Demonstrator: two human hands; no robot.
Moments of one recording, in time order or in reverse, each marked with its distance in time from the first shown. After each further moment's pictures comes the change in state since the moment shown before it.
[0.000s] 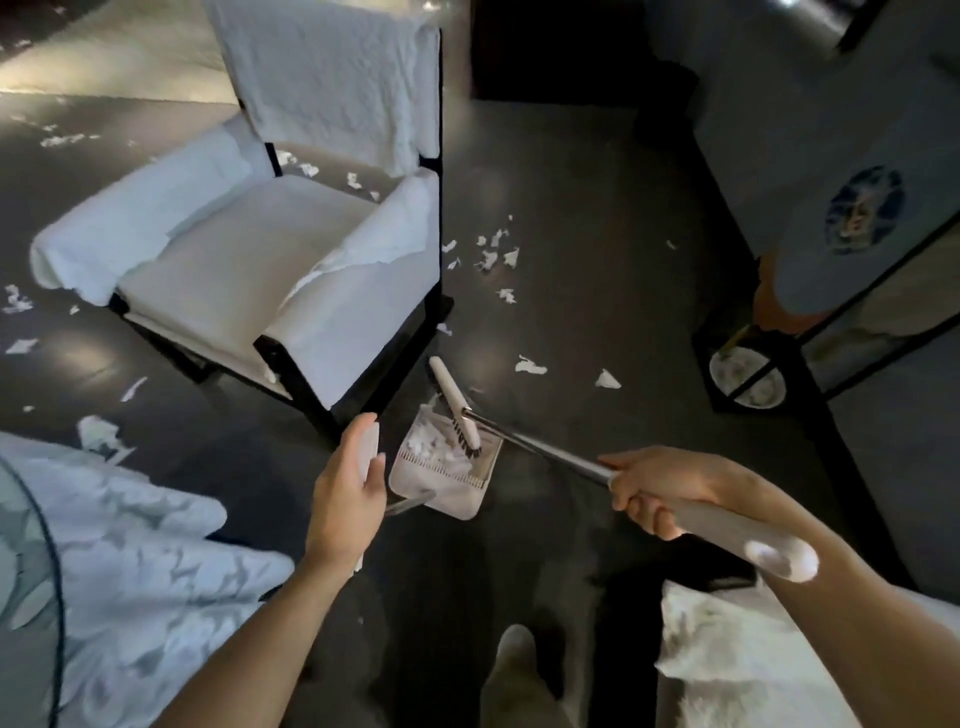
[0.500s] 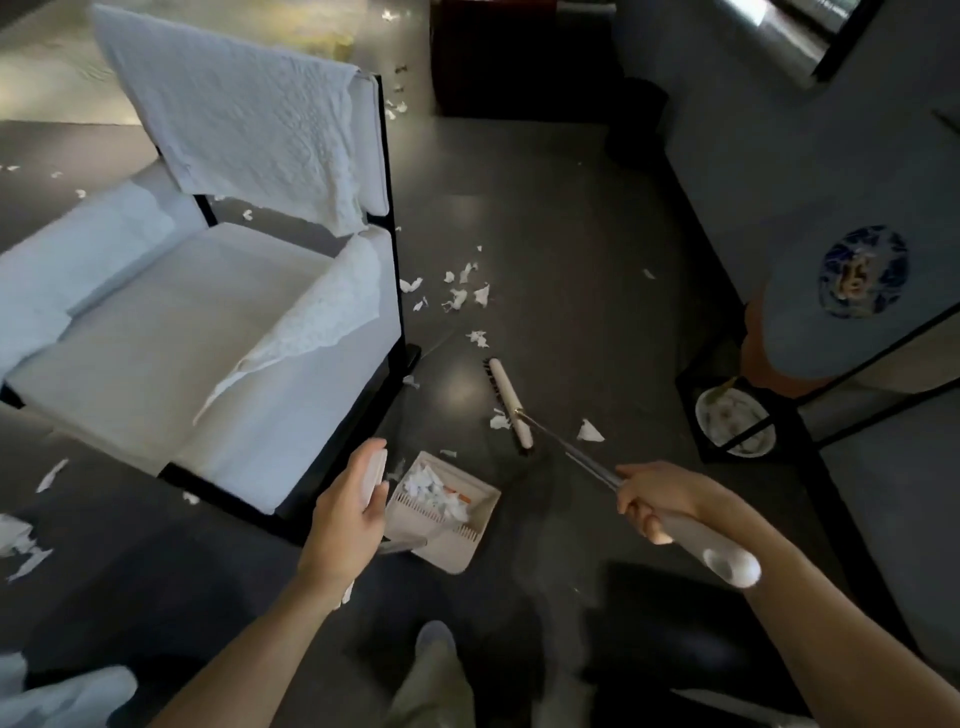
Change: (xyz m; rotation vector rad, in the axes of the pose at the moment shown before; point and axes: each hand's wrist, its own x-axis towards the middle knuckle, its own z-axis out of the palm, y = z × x) left_hand 0.188 0.045 0.086 0.026 -0.216 0.019; right_hand 0.102 -0.124 -0.148 0.106 0.196 0.004
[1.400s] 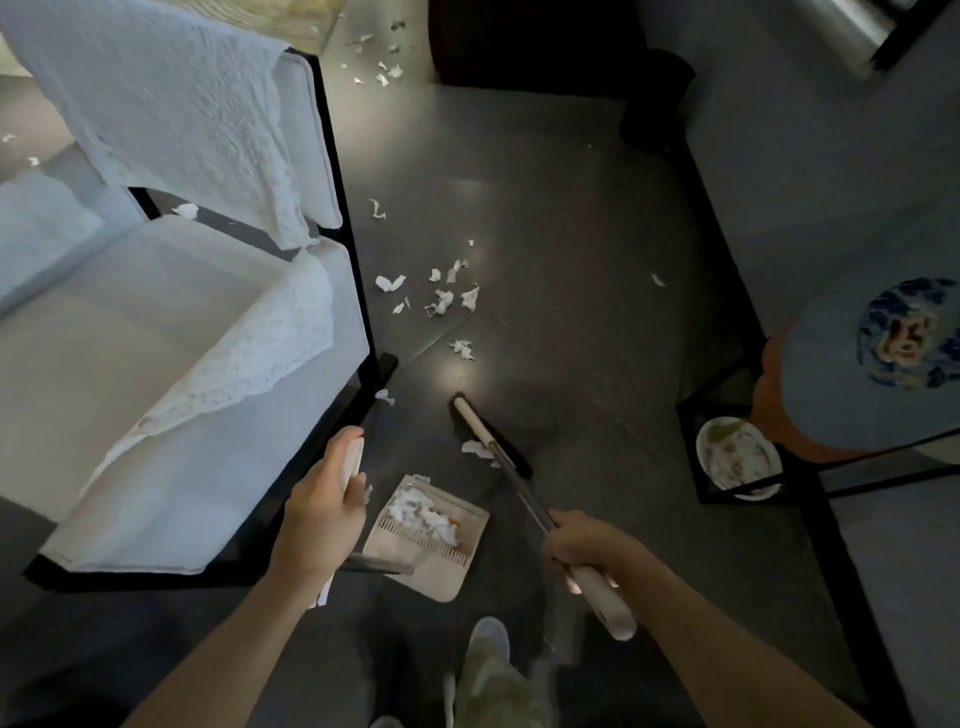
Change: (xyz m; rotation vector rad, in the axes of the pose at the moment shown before) left_hand 0.163 0.045 0.067 0.103 -0.010 -0.145; right_hand 0.147 -0.083 -0.031 -0.642 -0.007 -0.021
